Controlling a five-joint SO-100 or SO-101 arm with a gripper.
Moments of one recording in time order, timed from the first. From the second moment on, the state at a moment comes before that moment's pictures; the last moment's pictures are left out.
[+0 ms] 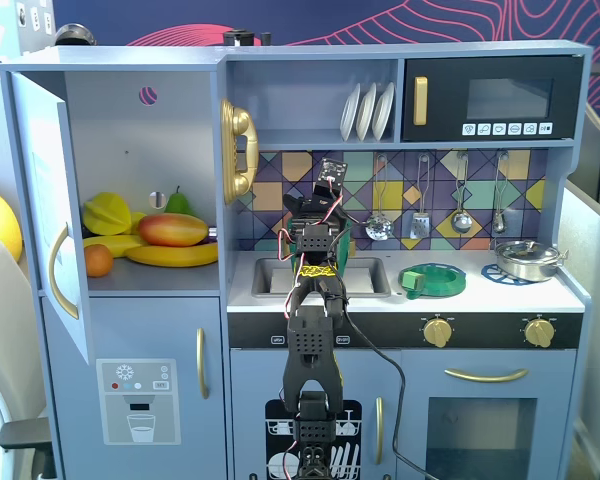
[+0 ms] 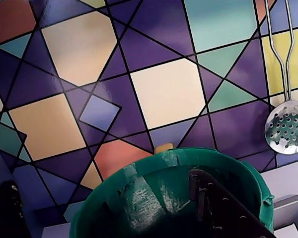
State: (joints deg) arm 2.3 105.7 80.8 19.5 -78.6
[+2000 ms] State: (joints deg) arm 1.2 182.6 171.1 78.5 -91.1
